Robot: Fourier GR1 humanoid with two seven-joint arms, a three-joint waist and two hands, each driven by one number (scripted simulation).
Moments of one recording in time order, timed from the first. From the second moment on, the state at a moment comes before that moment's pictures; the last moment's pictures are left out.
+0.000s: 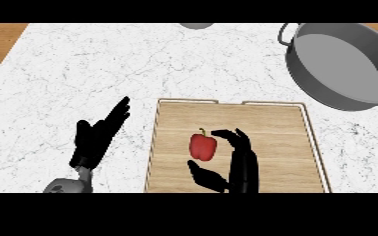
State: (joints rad) left arm -0.05 0.15 -0.11 -1.41 0.03 -0.13 0.15; right arm -0.01 -0.04 0.67 -1.49 0.70 -0.79 0.56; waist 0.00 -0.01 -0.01
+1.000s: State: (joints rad) left arm -0.07 0.15 -0.05 -1.37 0.03 -0.13 0.13; right arm 0.03 -0.40 0.38 -1.56 0.13 -0.65 0.05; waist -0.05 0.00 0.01
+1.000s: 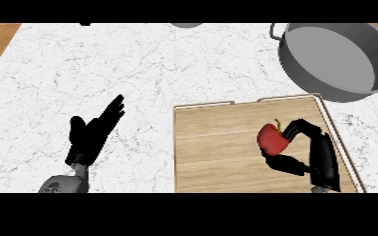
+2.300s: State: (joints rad) left arm -0.10 0.13 -0.09 -1.37 0.01 -0.15 0.15; right arm -0.30 -1.07 -0.19 -0.69 -0.16 0.18 -0.62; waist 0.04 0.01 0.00
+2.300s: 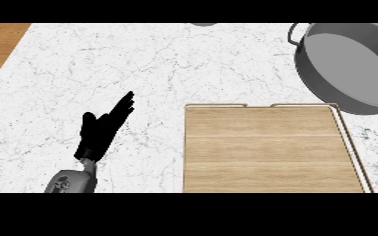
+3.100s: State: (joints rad) left arm -0.12 0.12 -0.09 -1.36 0.00 -0.17 0.15; right arm -0.79 -0.96 0.09 -0.46 0.26 0.09 -0.44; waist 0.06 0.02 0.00
